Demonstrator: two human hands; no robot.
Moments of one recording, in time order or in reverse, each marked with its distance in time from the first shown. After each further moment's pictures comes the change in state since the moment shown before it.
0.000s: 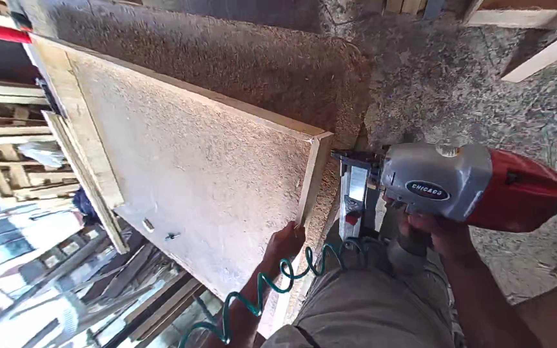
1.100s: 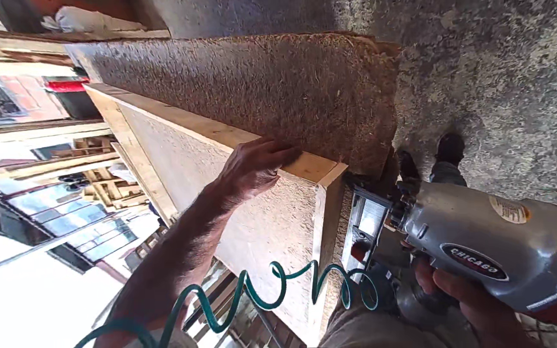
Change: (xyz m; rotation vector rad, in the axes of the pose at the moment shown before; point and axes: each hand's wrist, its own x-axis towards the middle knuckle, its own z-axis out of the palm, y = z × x) left_hand 0.200 0.068 -0.220 0.525 0.268 1.048; right_hand 0.019 0.055 0.015 0.234 0.015 0.116
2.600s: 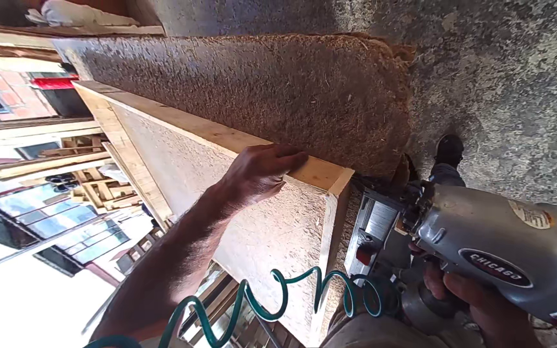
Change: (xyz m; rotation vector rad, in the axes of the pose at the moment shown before) left_hand 0.002 -0.007 0.000 -0.104 0.003 0.067; right_hand 0.009 0.004 -0.008 0.018 -0.094 -0.038
